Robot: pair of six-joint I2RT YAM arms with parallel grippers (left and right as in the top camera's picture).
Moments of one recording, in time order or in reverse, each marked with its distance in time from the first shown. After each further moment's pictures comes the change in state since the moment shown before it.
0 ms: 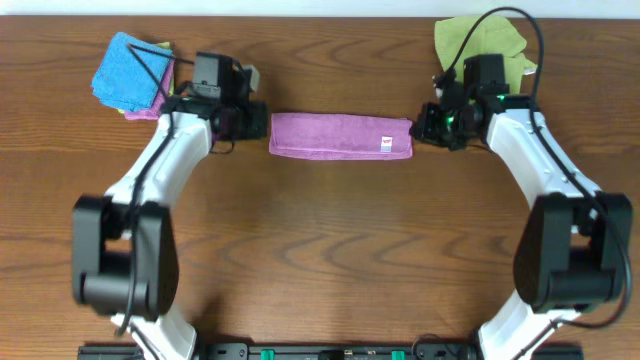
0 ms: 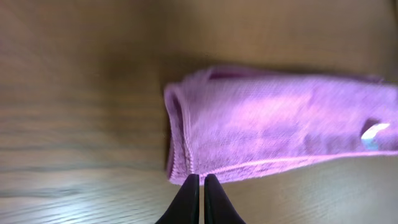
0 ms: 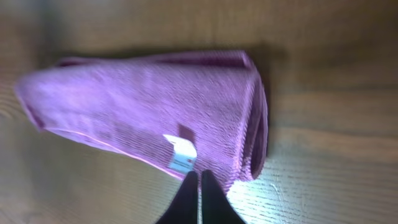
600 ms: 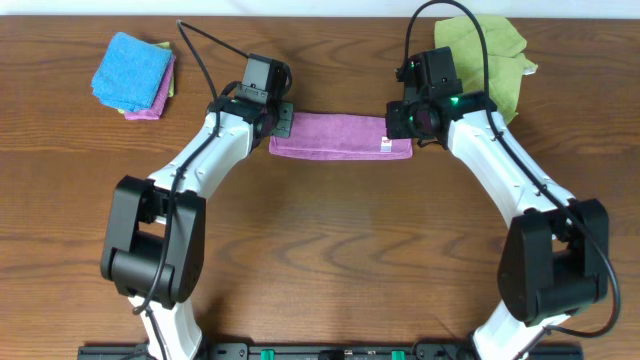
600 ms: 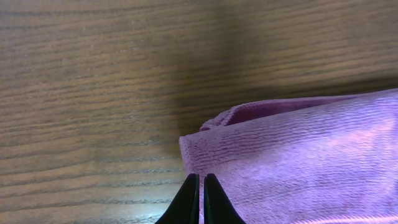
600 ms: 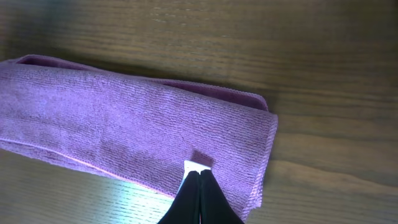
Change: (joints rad) left arm -0.164 0.130 0.046 0.095 -0.366 0.097; right arm 0.201 -0.011 0.034 0.029 0.347 -0.065
